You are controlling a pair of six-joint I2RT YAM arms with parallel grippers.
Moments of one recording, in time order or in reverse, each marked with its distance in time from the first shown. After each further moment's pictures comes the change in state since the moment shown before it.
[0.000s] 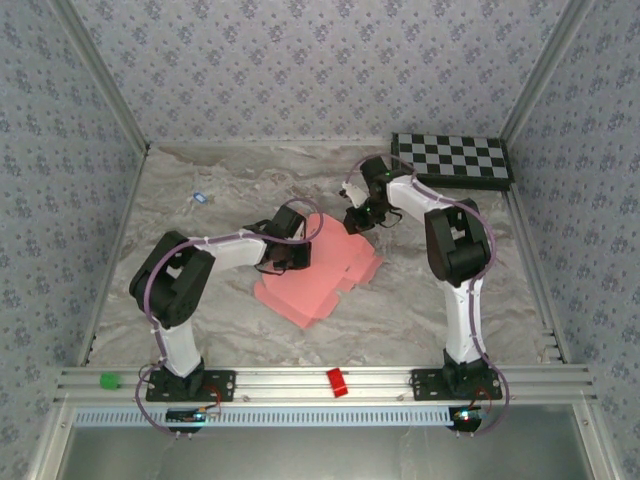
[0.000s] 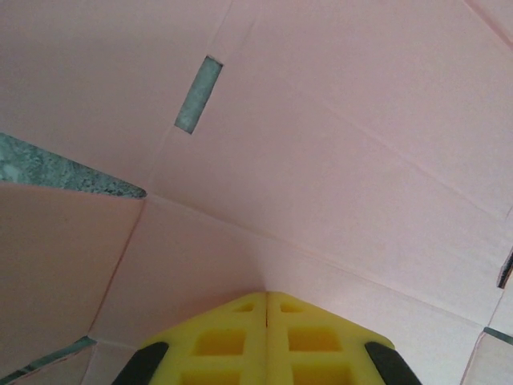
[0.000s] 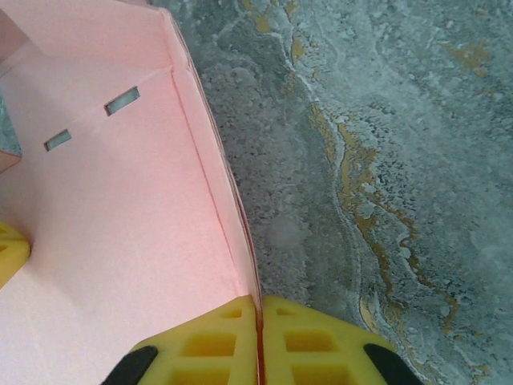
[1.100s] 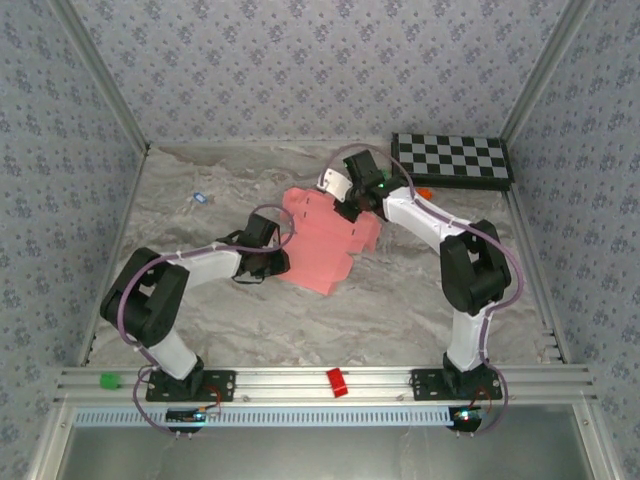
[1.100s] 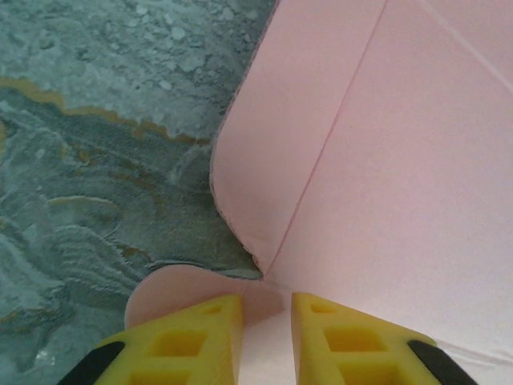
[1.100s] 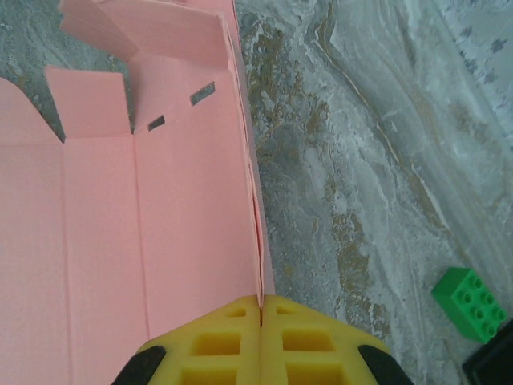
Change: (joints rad) left arm 0.102 -0.174 -0.217 0.070 -0.042 -0.084; right arm 0.150 -0.265 -0.169 0.370 0.379 -0.455
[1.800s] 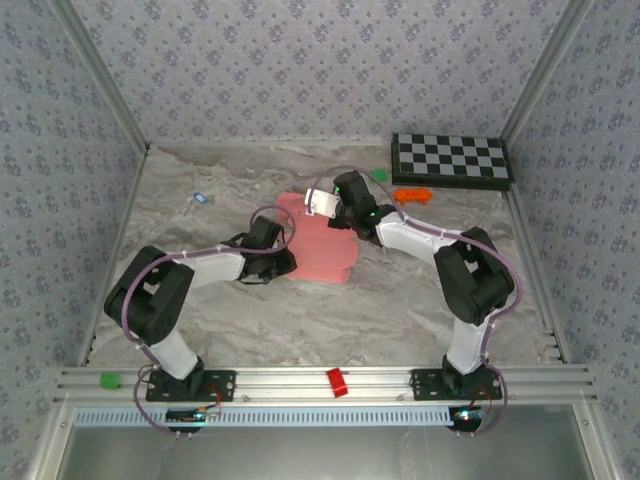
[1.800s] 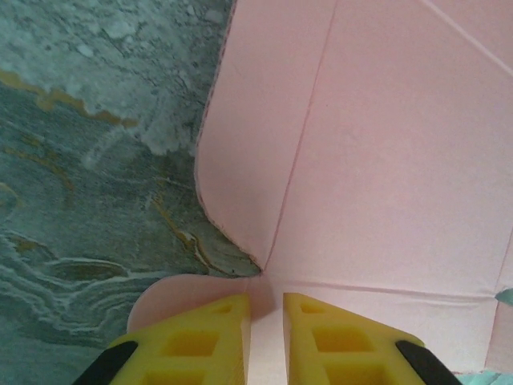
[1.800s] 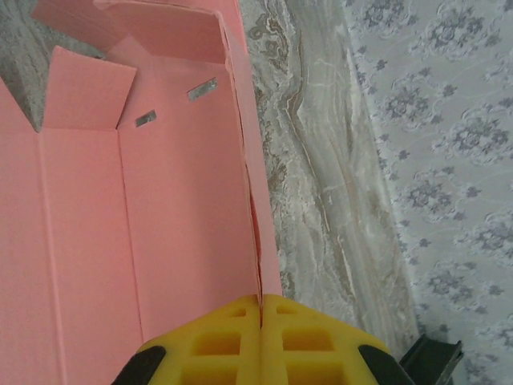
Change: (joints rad) left arm -0.035 0.018 -0.017 0.087 0.041 -0.153; right arm 0.090 -0.054 -0.246 0.415 0.145 -0.296
